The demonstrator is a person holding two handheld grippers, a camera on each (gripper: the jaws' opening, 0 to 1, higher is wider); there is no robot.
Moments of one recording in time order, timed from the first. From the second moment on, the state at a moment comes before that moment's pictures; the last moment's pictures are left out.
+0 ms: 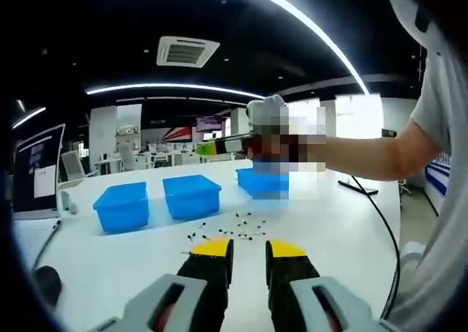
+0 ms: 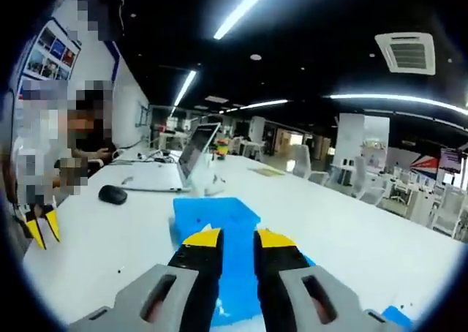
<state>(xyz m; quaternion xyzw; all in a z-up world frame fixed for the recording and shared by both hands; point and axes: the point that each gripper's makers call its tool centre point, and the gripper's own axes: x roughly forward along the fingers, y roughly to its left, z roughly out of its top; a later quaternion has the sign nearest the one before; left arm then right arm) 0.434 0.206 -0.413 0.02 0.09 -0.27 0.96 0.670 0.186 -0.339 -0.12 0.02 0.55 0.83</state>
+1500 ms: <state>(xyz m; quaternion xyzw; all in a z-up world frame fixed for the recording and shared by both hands) 0.443 0.216 -0.428 0.02 0.09 -0.28 0.96 0.547 0.108 -0.485 -0.45 0.35 0.64 0.50</state>
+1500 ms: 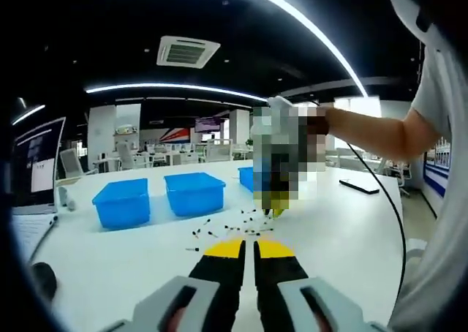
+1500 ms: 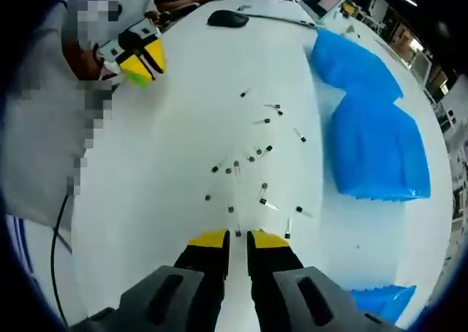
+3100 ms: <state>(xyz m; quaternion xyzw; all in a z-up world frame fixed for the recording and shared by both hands) 0.445 0.227 -0.427 0.02 0.10 -0.27 0.96 0.680 0.186 -0.351 0.02 0.05 0.55 0.84</state>
